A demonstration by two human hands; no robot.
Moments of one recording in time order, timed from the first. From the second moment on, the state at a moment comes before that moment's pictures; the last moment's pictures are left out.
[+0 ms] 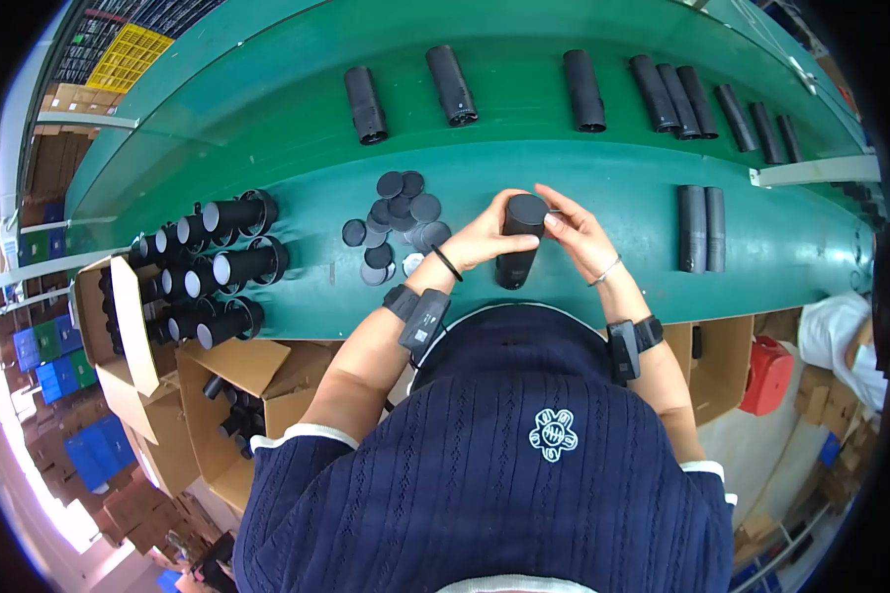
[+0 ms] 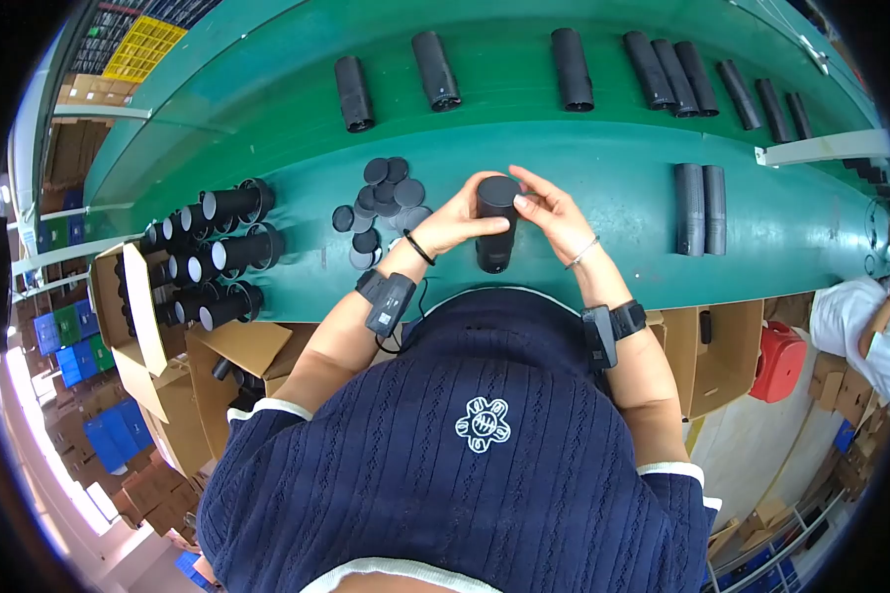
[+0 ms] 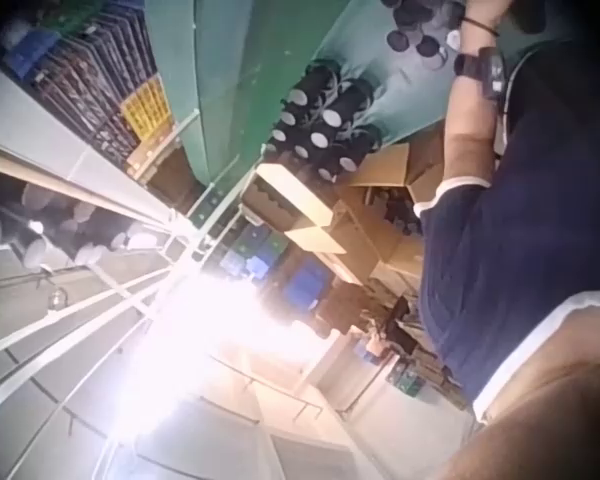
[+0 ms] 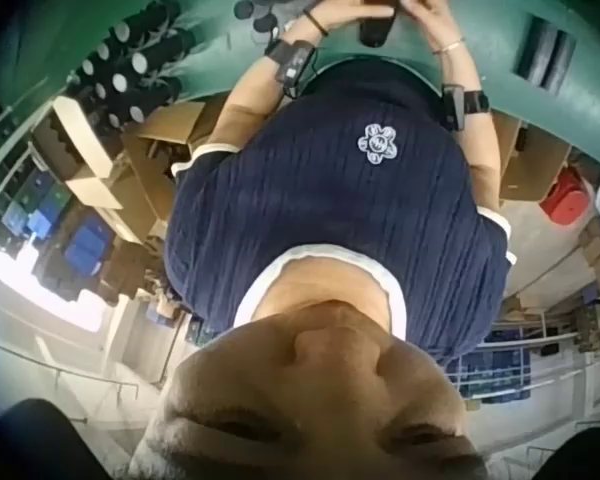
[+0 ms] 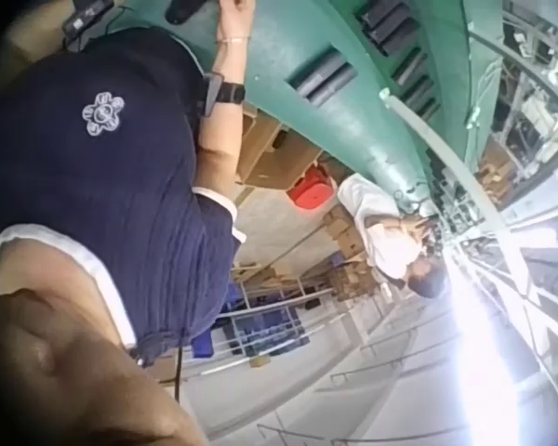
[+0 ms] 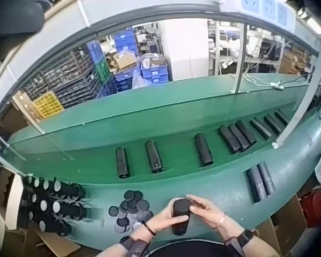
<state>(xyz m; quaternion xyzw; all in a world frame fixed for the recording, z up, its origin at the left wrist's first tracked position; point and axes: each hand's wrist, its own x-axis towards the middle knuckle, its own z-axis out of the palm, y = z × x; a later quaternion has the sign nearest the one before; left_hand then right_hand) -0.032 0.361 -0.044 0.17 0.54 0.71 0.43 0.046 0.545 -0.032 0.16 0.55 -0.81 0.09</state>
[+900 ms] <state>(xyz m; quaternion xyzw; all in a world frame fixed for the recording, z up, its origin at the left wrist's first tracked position) 0.016 0.361 -0.022 0.38 0.85 0.34 0.15 0.080 0.543 -0.015 0.05 0.63 -0.76 0.16</state>
